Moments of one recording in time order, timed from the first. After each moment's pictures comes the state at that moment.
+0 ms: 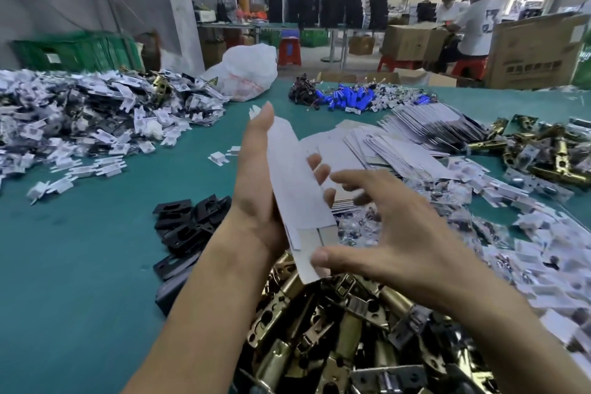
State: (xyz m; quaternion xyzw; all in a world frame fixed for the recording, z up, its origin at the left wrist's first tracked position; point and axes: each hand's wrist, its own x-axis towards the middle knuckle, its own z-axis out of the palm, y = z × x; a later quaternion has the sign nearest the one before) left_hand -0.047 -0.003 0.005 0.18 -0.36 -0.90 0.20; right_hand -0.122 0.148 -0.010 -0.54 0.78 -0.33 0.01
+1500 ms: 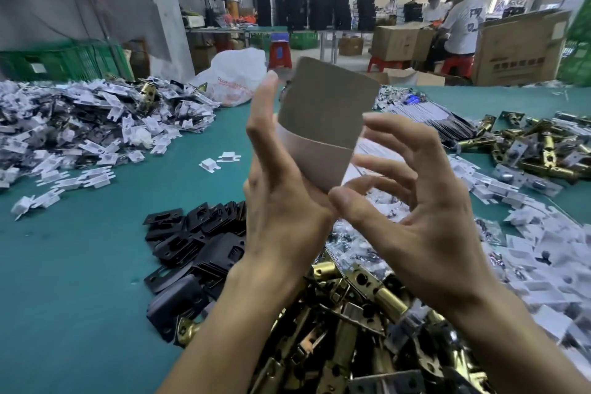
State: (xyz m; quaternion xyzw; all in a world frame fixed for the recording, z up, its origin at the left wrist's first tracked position) left_hand -0.052 0.020 -0.013 0.09 -0.77 -0.33 0.54; right_hand -0.118 0.147 -0.005 -0.52 0.63 -0.57 -0.11
